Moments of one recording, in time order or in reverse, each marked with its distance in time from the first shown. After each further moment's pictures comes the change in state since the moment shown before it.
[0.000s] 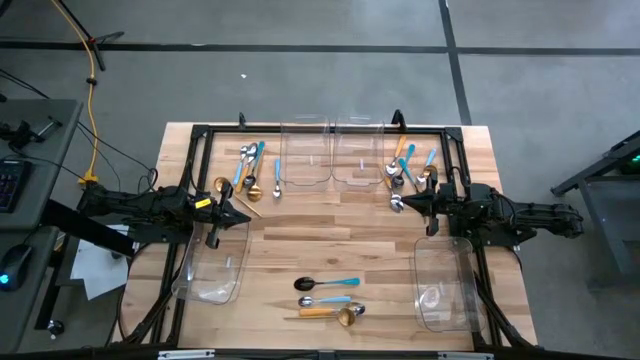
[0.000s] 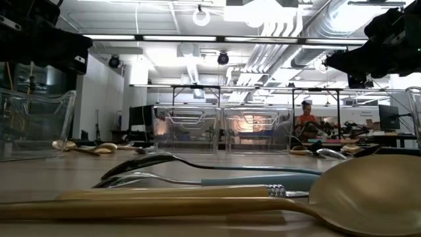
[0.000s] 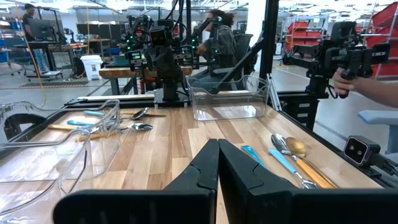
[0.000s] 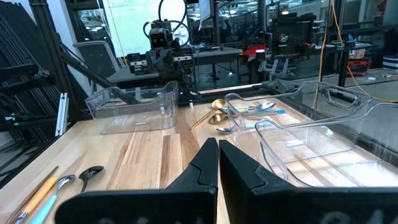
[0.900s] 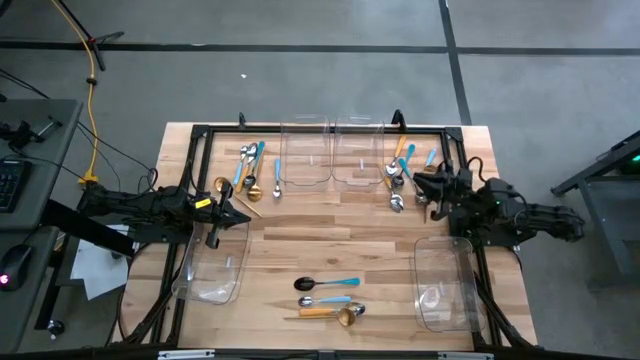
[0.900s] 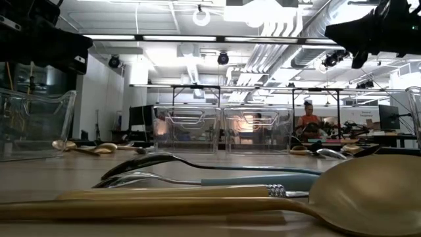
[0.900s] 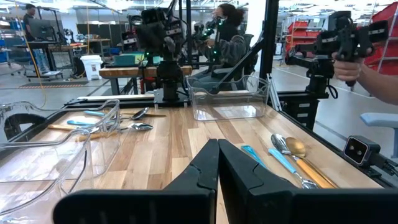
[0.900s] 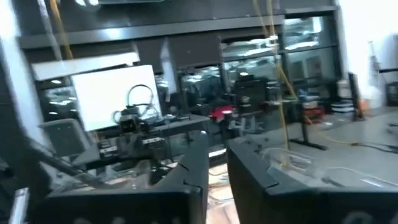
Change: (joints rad) left arm 0.000 0.000 0.000 0.000 0.000 0.000; right arm -0.054 0.001 0.058 0.213 0.154 0.034
